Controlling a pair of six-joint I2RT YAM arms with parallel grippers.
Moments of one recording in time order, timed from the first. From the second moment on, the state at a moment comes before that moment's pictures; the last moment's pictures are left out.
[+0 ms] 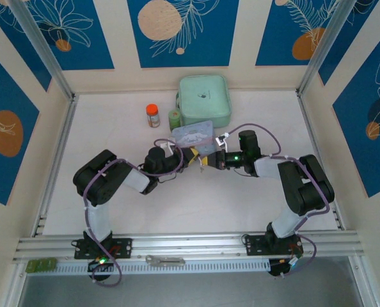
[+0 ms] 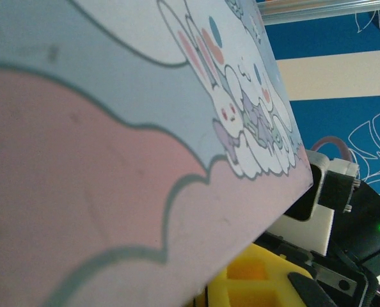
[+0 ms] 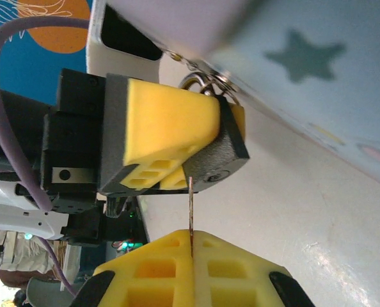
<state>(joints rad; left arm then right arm) -0.66 1.91 0.66 1.10 0.38 -1.39 0.29 1.65 0.67 0.32 -1.07 0.59</state>
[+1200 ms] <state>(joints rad) -0.65 1.91 0.66 1.13 0.40 -1.39 0.29 1.69 0.68 0.31 -1.07 0.59</state>
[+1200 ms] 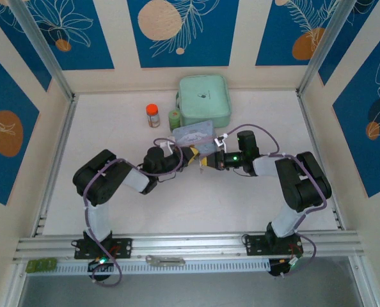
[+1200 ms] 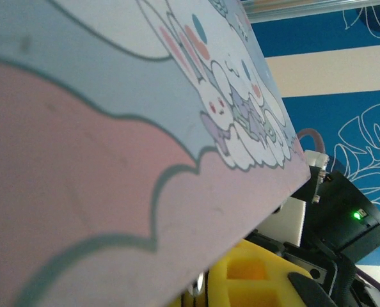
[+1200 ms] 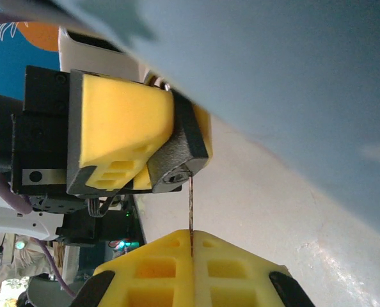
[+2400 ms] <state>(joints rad) -0.62 1.91 0.64 1.16 0.48 -1.38 0.30 1.56 0.69 0.16 -1.01 0.53</state>
